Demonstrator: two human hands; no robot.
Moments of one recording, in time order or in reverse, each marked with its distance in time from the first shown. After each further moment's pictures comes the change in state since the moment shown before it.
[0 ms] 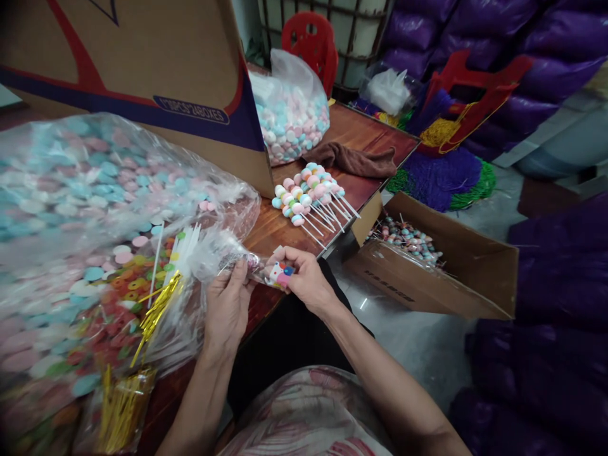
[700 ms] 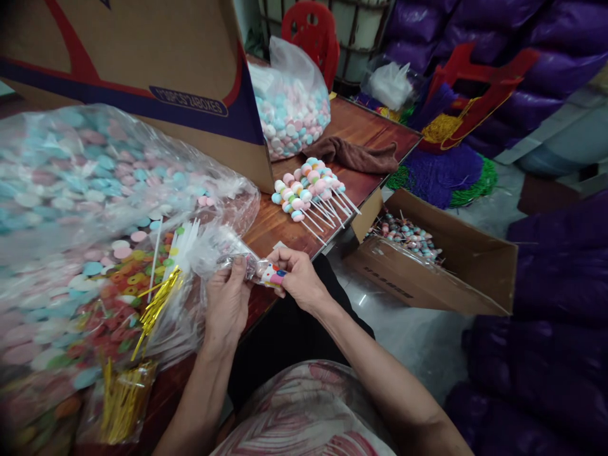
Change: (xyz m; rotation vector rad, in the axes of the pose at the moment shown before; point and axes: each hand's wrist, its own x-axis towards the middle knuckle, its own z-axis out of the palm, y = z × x) left_hand 0.006 -0.007 -0.008 0.073 0.029 -0.002; right_hand 0.000 0.014 0.007 0.131 -0.037 0.086
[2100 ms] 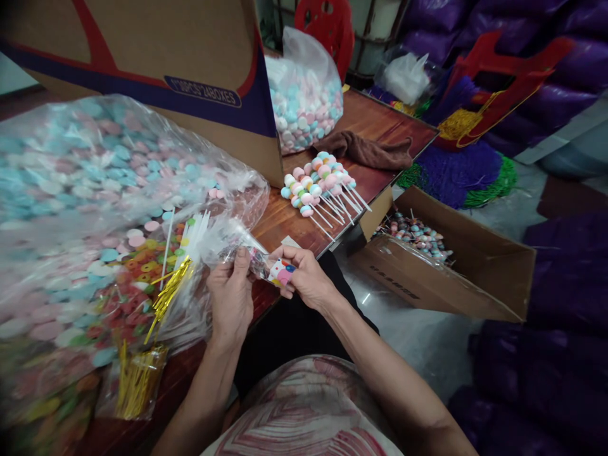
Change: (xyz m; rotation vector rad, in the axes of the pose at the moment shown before) left_hand -0.007 0.003 0.000 0.117 0.058 0.145; right_hand -0.004 -0.005 0.004 0.103 -0.060 0.115
